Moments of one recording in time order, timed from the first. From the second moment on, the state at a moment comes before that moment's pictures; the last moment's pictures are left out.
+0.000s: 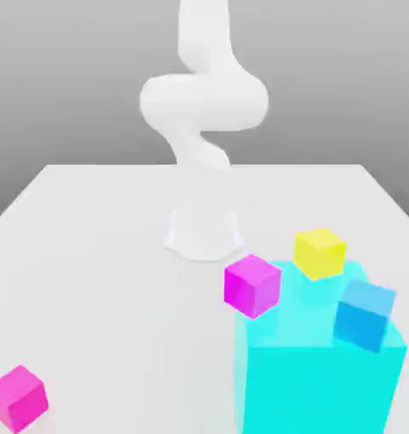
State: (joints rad) arm -0.01 -0.71 -0.03 -2.30 0.01 2.33 0.80
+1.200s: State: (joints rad) arm -0.27 0.51 -0.22 -2.27 0.28 2.75 0.70
